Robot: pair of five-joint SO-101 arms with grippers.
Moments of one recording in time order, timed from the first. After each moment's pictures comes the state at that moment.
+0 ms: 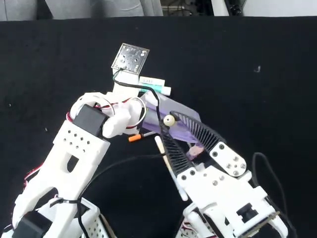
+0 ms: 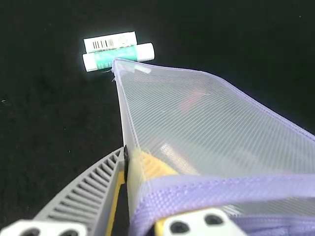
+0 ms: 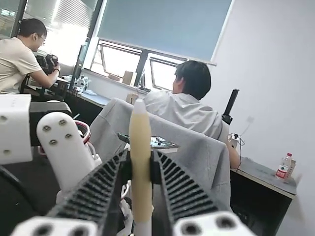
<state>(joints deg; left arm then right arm) 23.6 -31.2 18.3 71.6 7.3 -36.0 -99.8 50.6 42.7 19.6</state>
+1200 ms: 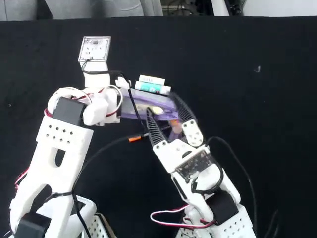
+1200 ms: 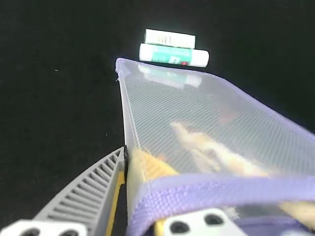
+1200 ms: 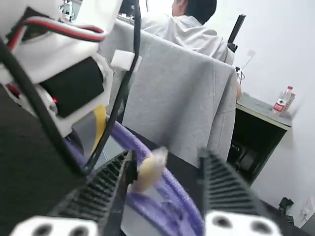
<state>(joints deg) 12.0 -31.1 16.2 76.1 11.5 -29.7 -103.4 84.0 26.4 18.9</state>
